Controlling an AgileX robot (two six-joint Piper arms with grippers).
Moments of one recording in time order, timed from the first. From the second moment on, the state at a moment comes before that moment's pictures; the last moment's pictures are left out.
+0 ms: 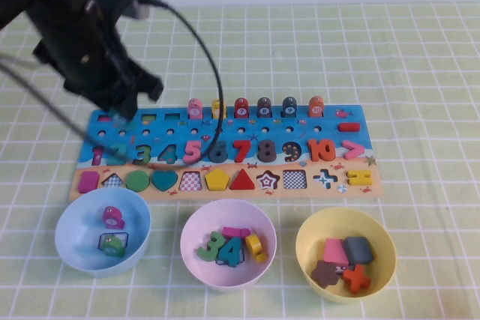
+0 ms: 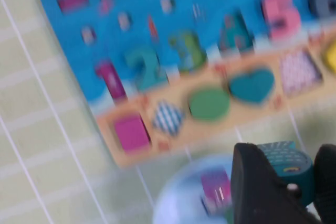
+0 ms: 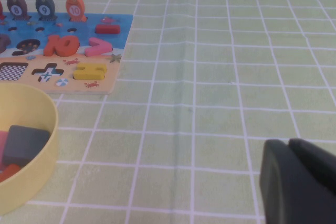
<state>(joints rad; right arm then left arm) 0.06 -0.01 0.03 0.14 0.37 -0.08 -0.35 1.77 -1.69 0.05 1.24 0.04</state>
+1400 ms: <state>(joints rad) 0.06 -0.01 0.03 0.14 0.37 -0.08 -0.43 1.55 -0.97 0.23 0.80 -0.23</state>
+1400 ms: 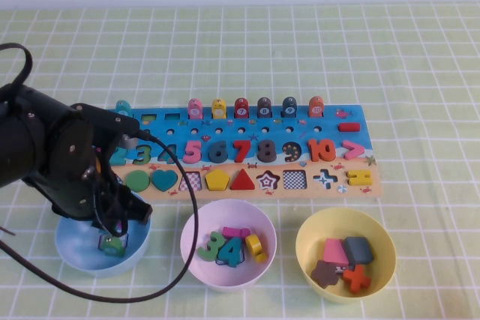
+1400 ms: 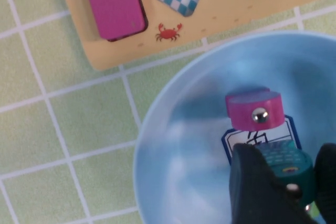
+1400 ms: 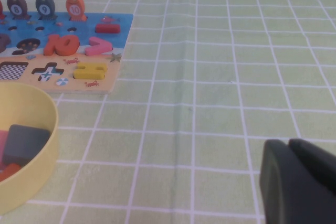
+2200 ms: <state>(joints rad) 0.06 -0.01 0.03 0.14 0.37 -0.08 -0.43 1.36 -1.03 0.30 0.83 -0.23</state>
